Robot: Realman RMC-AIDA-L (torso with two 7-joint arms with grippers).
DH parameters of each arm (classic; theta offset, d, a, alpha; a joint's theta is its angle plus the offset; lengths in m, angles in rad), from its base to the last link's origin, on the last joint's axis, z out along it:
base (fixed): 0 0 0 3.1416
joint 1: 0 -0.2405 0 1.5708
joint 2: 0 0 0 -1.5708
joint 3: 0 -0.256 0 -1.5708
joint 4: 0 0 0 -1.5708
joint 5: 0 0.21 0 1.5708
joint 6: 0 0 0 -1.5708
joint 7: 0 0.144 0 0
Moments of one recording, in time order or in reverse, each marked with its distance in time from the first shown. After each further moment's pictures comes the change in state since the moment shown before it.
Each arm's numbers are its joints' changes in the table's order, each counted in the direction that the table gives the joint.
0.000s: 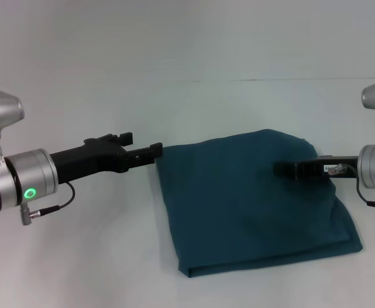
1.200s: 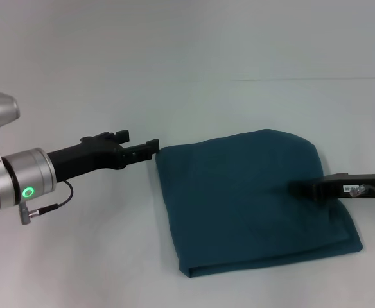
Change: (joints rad) left arm -0.007 -0.002 0.002 0.000 -0.023 0.013 -0.003; right arm 0.076 -0.017 -0.006 0.052 -0.021 0.114 -0.052
